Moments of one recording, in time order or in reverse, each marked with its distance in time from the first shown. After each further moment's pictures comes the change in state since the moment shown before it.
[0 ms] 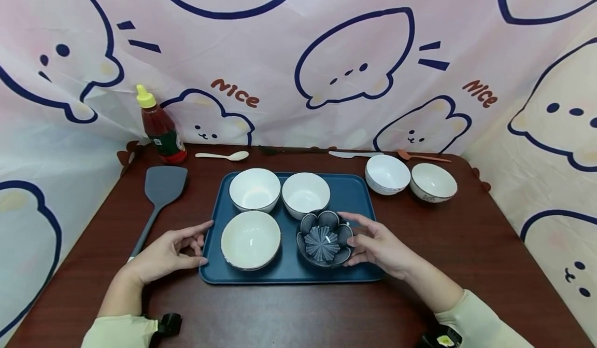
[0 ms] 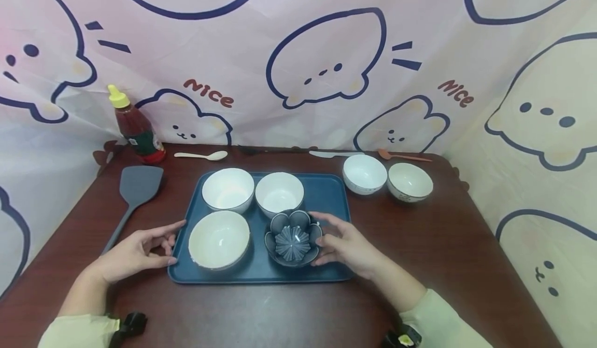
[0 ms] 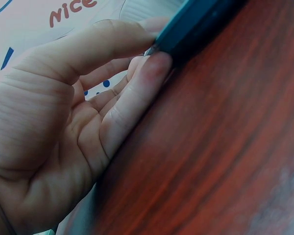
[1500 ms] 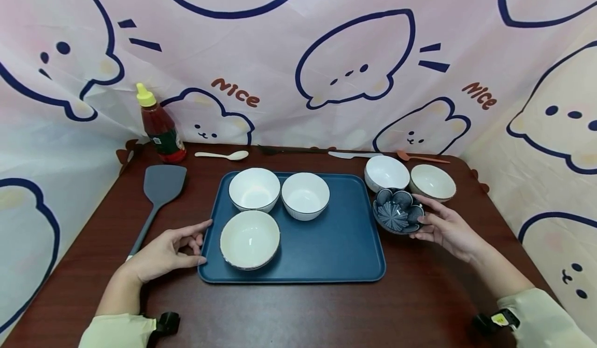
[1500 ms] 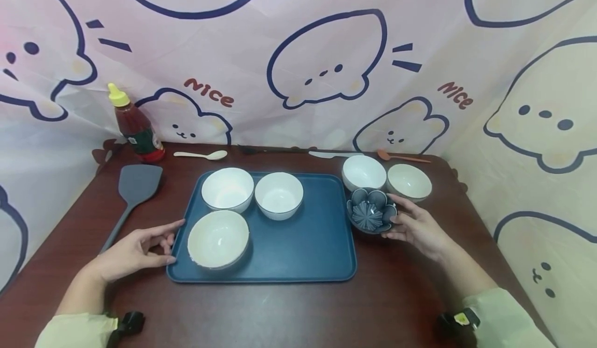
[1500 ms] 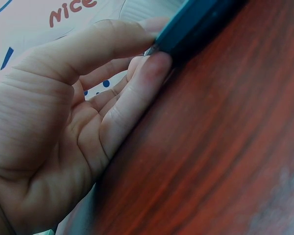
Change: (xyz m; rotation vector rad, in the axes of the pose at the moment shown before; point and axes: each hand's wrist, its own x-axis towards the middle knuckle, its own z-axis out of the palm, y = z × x) left_hand 0.000 0.002 -0.001 -0.024 -0.001 -0.018; right_hand -0.059 0.001 -0.147 -0.028 0.137 -0.137
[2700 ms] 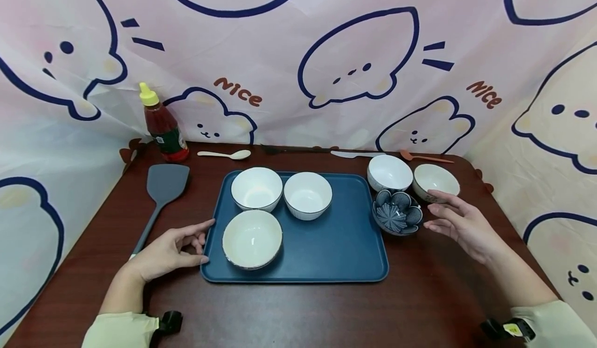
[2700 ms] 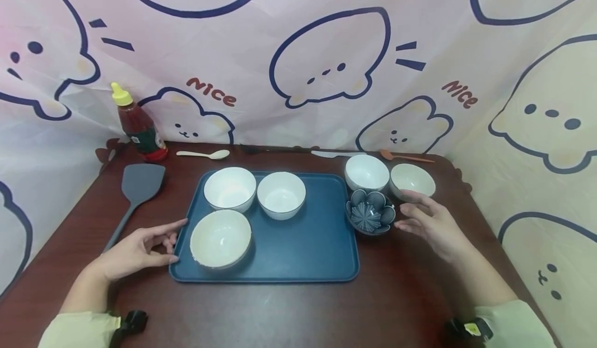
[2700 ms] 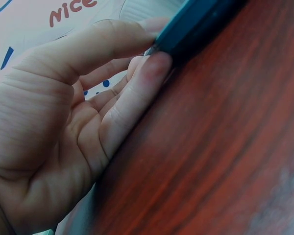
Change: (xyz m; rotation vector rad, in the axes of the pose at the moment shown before) left_hand 0.000 -0.002 -0.001 -0.001 -0.002 0.002; right_hand -0.016 -0.029 0.012 -0.080 0.159 -0.032
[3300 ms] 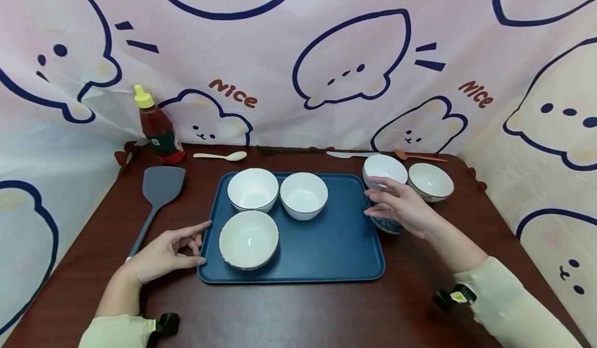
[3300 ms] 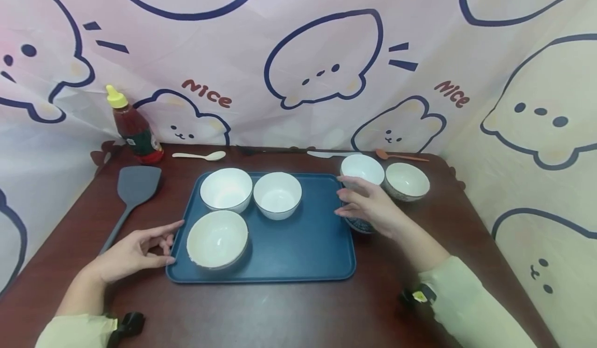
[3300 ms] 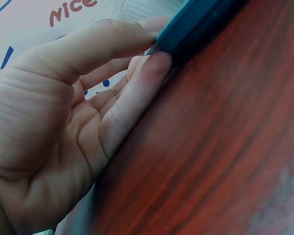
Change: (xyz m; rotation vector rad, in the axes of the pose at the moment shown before) left_hand 0.000 0.001 0.001 0.018 0.004 0.006; right_hand 0.062 -0.026 0.089 -0.099 -0.101 0.068
